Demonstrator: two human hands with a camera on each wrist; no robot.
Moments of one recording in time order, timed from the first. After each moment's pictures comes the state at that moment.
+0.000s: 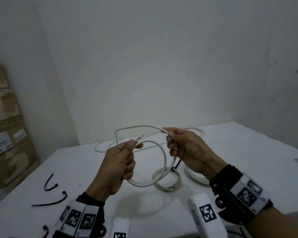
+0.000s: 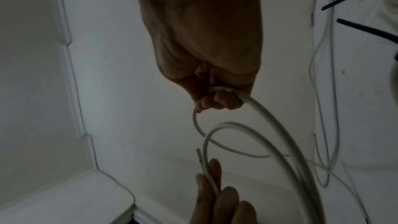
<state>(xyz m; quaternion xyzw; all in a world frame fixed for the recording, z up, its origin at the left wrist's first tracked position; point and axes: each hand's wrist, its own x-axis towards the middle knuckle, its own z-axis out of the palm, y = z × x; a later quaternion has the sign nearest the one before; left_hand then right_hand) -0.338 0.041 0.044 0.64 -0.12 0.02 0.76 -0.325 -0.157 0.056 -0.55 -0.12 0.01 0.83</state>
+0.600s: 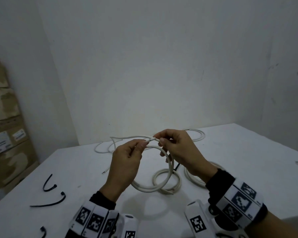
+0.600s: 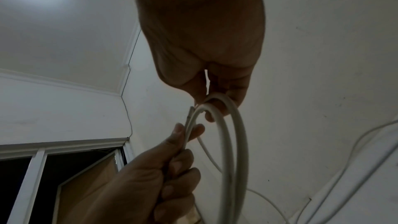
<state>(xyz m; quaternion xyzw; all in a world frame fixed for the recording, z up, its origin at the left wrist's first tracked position) -0.327 0.021 0.035 0.77 -0.18 0.23 0.56 -0.328 -0.142 0.059 -0.76 -0.17 -0.15 0.61</state>
